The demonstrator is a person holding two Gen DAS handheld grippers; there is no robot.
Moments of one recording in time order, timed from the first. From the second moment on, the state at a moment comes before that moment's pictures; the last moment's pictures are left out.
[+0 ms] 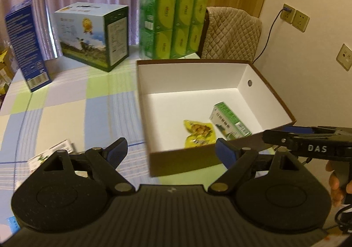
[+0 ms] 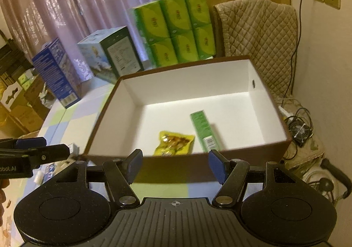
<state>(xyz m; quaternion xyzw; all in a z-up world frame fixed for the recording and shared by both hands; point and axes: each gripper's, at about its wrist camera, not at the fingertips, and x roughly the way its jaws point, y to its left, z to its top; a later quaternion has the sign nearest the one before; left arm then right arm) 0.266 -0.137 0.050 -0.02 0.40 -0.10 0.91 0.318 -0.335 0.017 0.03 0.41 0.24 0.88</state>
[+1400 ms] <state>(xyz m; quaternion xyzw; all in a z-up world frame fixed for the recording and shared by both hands) 0.162 0.056 -0.013 -0.04 0.44 -0.02 0.90 0.221 -0.203 -0.039 -0.01 0.48 0.30 0.83</state>
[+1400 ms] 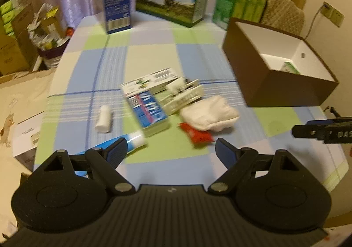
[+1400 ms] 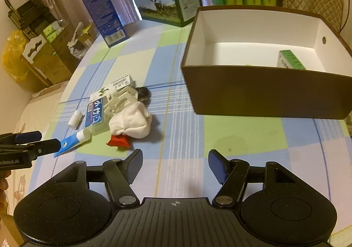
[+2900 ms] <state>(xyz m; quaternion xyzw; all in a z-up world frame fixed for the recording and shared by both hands) 0.291 0.157 -0.115 -0.01 0.54 0.04 0.84 0.258 -0.156 -0.068 -0.02 0.50 0.23 0.83</state>
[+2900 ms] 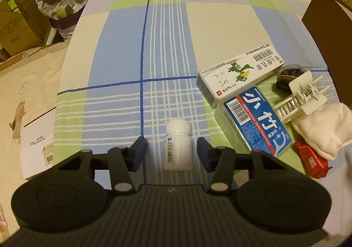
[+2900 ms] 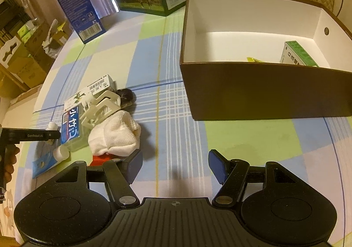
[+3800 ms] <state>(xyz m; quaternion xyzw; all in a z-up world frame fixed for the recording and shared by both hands) 0.258 0.181 -0.078 -0.06 0.50 0.06 0.86 0.268 -0.056 -0.074 -0.07 0.44 0.36 0.82</state>
